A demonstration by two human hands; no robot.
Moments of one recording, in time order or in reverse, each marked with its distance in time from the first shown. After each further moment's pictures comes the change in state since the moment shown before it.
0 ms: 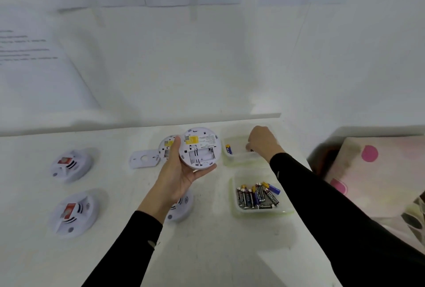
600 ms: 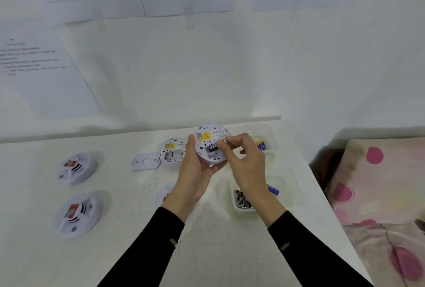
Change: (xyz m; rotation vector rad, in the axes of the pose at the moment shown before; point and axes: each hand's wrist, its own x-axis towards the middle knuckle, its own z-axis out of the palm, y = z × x) left_hand 0.000 -0.027 0.047 0.033 0.046 0.106; right_hand -0.147 -0.055 -0.004 1.128 0.427 -0.289
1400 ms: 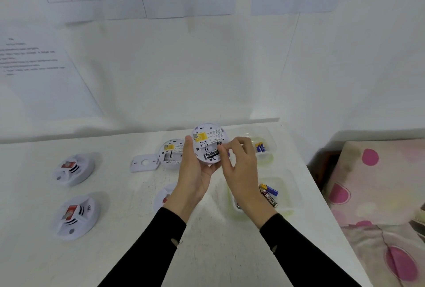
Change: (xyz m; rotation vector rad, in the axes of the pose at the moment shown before) left_hand 0.004 -0.002 -0.001 -0.039 0.012 0.050; right_hand -0.002 0.030 0.016 -0.357 0.074 -0.274
